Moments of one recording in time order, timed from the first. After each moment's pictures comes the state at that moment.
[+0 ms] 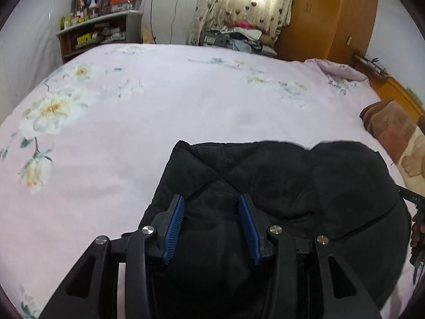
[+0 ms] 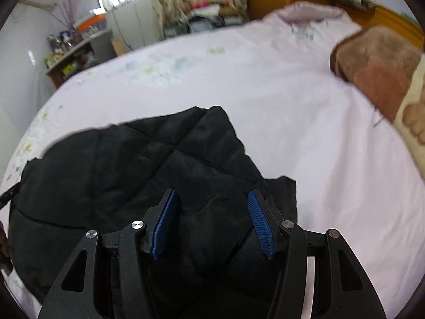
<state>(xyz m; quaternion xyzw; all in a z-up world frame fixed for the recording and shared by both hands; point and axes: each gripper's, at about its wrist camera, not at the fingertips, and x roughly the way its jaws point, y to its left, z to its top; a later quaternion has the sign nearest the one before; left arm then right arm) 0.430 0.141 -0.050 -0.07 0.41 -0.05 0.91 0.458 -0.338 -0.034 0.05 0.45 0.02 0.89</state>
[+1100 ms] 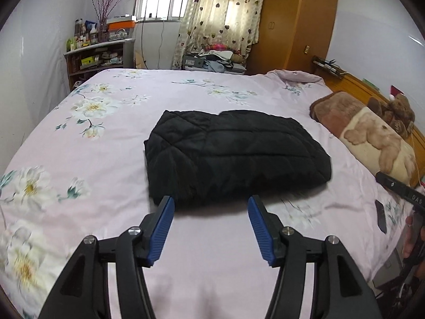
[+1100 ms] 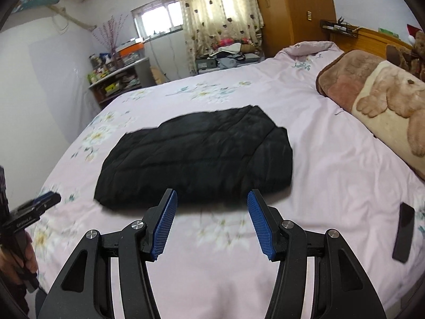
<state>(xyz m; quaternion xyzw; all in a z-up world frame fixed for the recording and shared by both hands) 0.113 0.102 0.068 -0.06 0.35 -0.09 0.93 0.150 -0.260 0.098 0.06 0.36 0.07 0.93</state>
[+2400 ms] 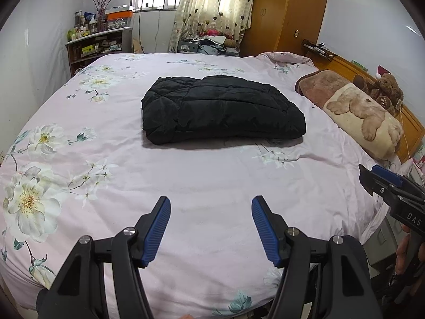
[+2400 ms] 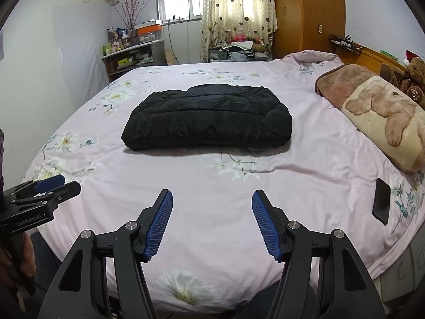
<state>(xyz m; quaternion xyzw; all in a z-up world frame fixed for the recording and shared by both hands) -0.013 0.071 0.049 -0.05 0.39 -0.09 0.91 0.011 -0.198 0.086 -0.01 0.37 0.06 0.93</state>
